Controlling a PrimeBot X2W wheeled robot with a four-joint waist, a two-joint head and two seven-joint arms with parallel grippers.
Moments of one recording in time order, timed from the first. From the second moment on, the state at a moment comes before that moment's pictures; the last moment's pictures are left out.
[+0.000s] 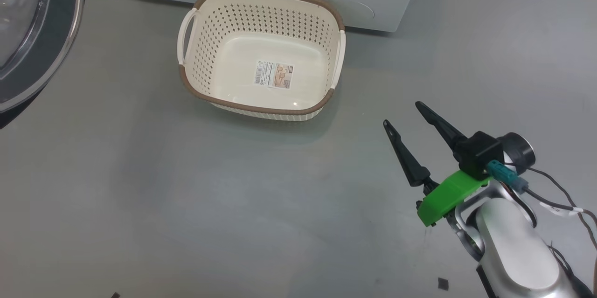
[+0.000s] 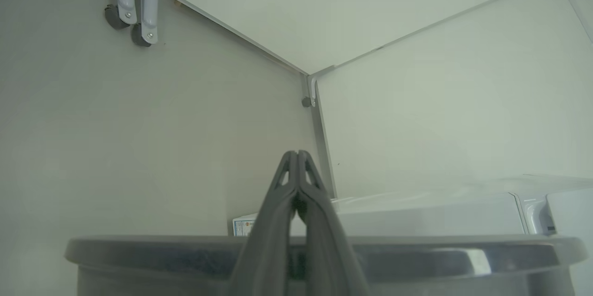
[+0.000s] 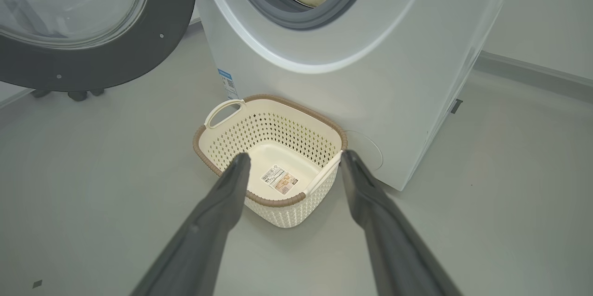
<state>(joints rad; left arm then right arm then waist) -1.05 0.78 0.57 1.08 -1.17 -0.12 0.44 -0.31 -0.06 0.21 0.33 -0.02 0.13 -0.25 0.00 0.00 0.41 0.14</state>
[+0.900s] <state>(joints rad) -0.83 0.73 0.47 0.85 -1.28 -0.12 0.66 -0.29 -0.06 0.21 0.33 0.01 0.13 -0.26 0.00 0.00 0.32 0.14</state>
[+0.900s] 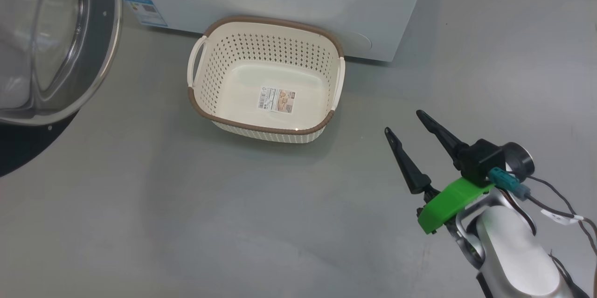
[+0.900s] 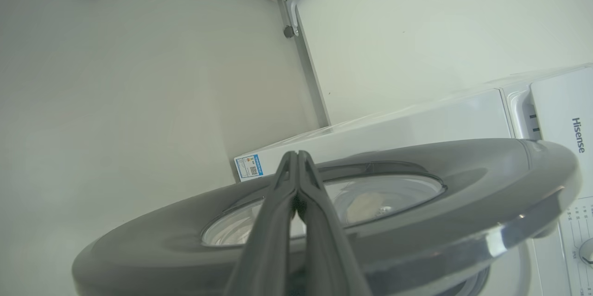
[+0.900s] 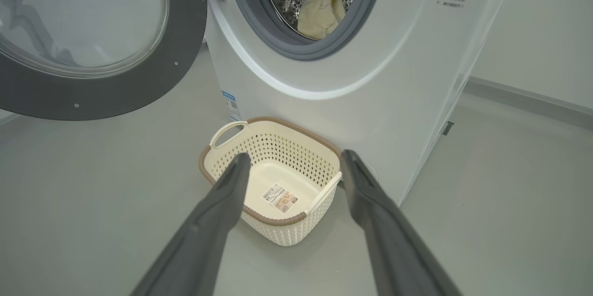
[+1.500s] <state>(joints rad) -0.65 0.61 0.39 0.59 -1.36 -0.12 0.76 -0.25 -0.06 0.22 0.33 0.04 0.13 -0.26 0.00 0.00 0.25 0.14</state>
